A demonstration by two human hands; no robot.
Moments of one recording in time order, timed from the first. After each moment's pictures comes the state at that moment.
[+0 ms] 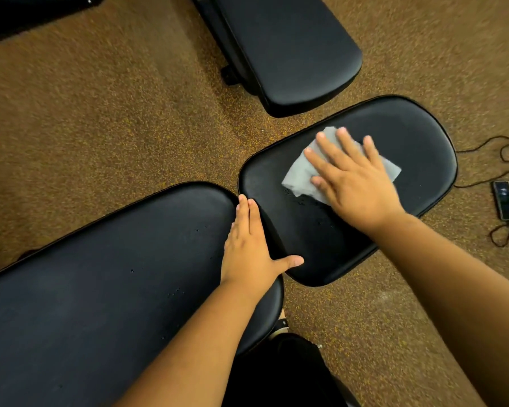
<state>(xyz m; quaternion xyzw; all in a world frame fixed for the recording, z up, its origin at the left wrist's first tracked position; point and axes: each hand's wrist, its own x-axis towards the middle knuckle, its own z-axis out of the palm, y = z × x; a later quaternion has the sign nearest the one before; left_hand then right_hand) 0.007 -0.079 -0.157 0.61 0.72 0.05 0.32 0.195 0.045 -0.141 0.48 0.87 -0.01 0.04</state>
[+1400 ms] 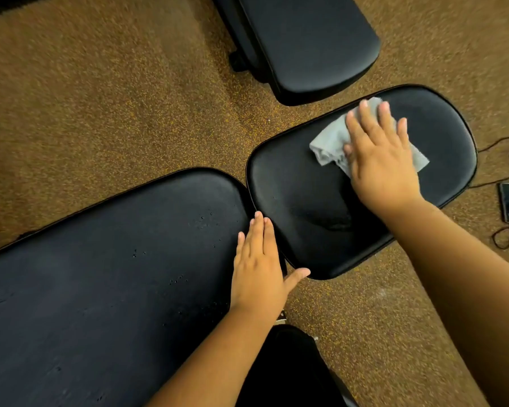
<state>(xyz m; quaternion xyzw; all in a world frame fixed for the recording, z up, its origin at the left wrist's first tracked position) 0.022 -0.121 -0.159 0.63 0.73 0.01 0.25 0.195 0.058 -0.138 0.58 0.81 -0.04 -0.04</state>
